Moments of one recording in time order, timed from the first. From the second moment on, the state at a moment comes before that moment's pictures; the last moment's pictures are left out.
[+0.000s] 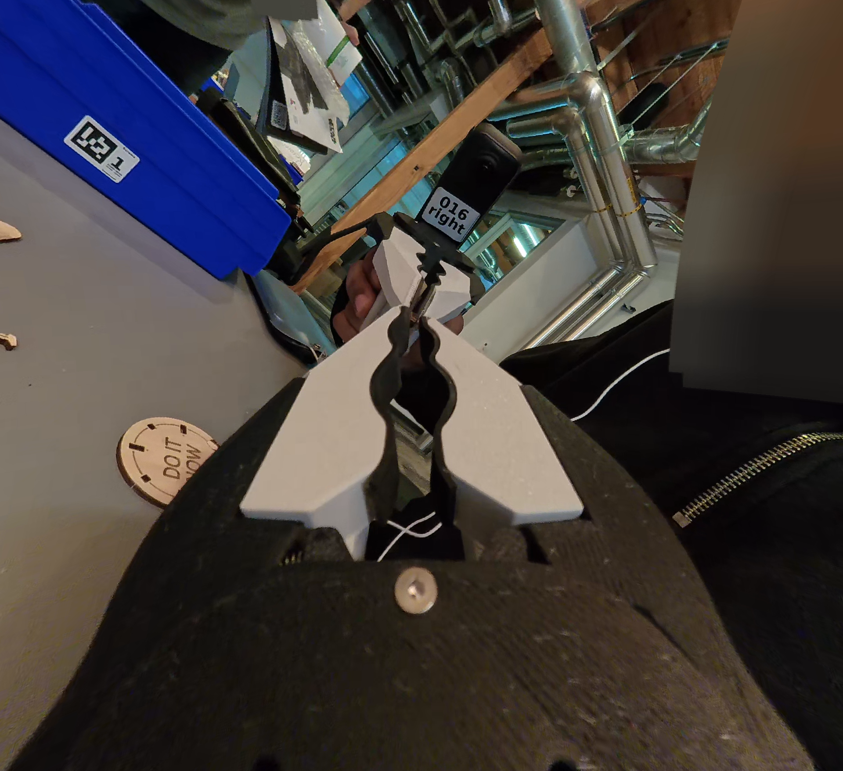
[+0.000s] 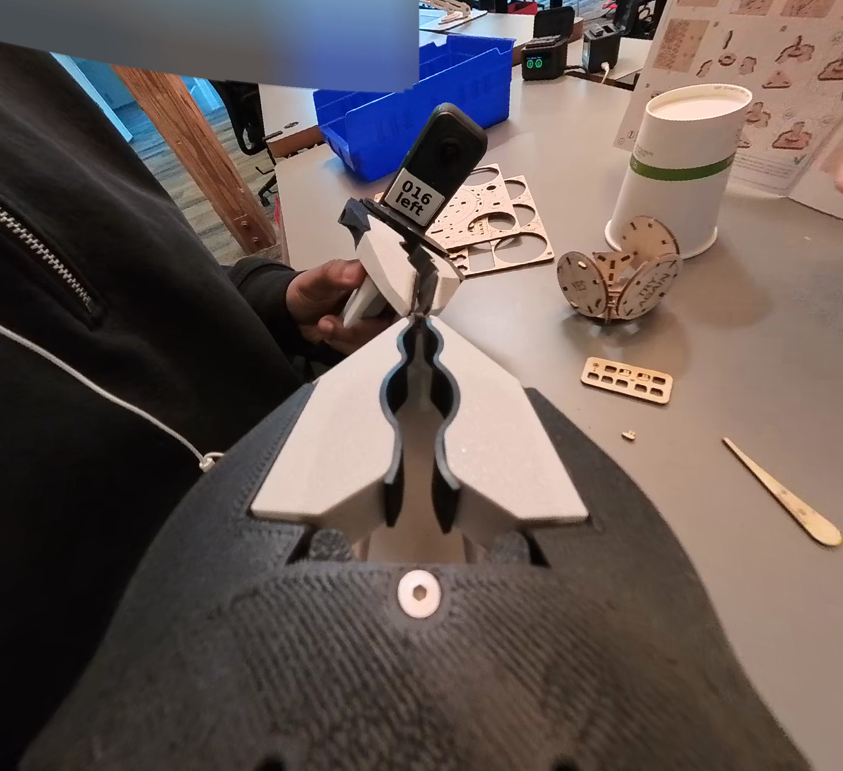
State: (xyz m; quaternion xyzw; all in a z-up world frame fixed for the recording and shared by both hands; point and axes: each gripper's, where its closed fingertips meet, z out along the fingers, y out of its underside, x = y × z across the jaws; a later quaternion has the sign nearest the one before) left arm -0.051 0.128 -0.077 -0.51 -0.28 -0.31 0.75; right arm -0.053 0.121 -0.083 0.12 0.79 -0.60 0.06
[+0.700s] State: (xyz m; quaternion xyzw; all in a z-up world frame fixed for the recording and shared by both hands) left arm -0.052 0.126 -0.075 -0.51 -0.28 -0.32 0.75; right arm -0.053 0.119 -0.081 0.13 0.77 -0.62 0.09
